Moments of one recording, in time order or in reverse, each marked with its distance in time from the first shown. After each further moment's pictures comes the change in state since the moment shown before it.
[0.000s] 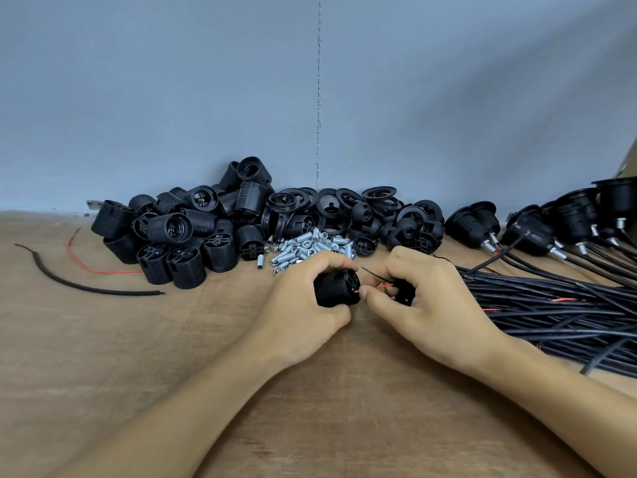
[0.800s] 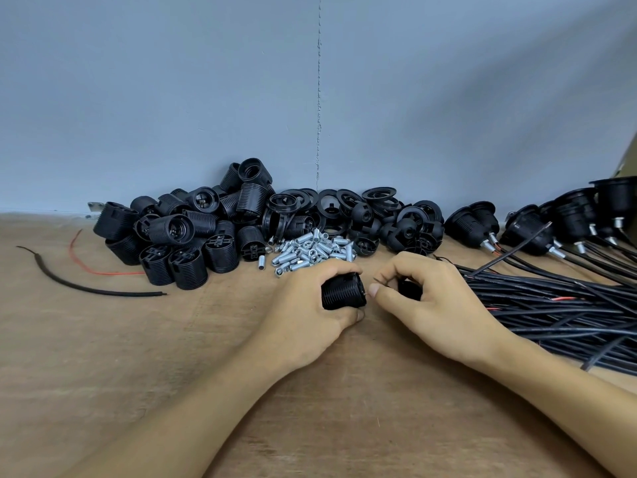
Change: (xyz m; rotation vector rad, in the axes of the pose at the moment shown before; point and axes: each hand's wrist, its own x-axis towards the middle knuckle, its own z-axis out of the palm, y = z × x) left_hand -0.002 0.001 0.003 0.128 0.007 -0.036; right_hand -0.002 0.009 -0.002 0.060 -0.050 0.162
